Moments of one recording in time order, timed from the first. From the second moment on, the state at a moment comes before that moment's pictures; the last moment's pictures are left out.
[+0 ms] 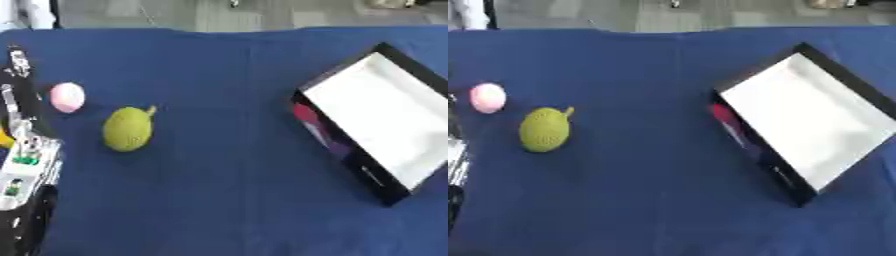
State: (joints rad) left arm -0.41 0.30 -0.03 -1.54 0.23 0.12 0.62; right arm 0.02 -0.49 -0.44 -1.77 -0.45 -0.05 0.20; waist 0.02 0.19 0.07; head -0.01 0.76
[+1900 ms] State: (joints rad) left arm -0.55 0.92 -0.10 -1.36 -0.09 0.58 -0.26; right arm 0.05 -0.49 -0.44 -1.77 -0.42 -0.06 0.20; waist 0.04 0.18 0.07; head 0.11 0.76
